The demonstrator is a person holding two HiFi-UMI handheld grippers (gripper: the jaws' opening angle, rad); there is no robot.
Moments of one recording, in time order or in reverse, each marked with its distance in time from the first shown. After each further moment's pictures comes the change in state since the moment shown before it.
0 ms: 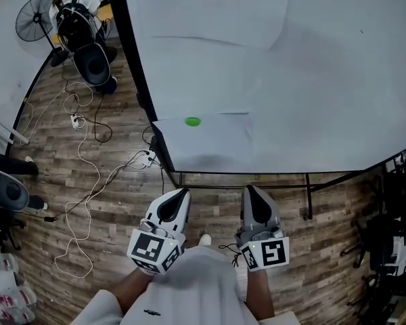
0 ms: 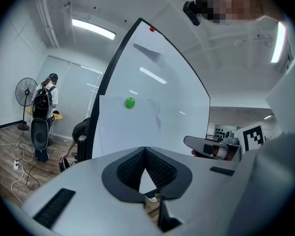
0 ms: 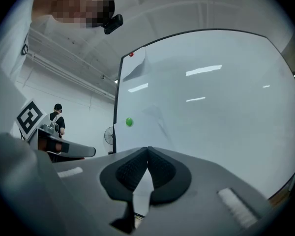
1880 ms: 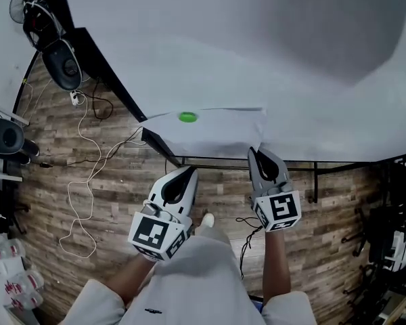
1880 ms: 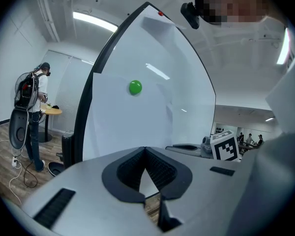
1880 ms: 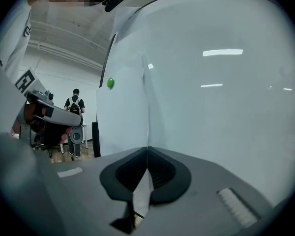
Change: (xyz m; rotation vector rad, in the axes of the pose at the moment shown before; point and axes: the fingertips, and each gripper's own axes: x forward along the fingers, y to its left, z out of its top) left arm 0.059 0.019 -0.006 -0.032 0.051 0.009; right arm 0.091 -0.058 -0.074 -0.094 0.226 0.129
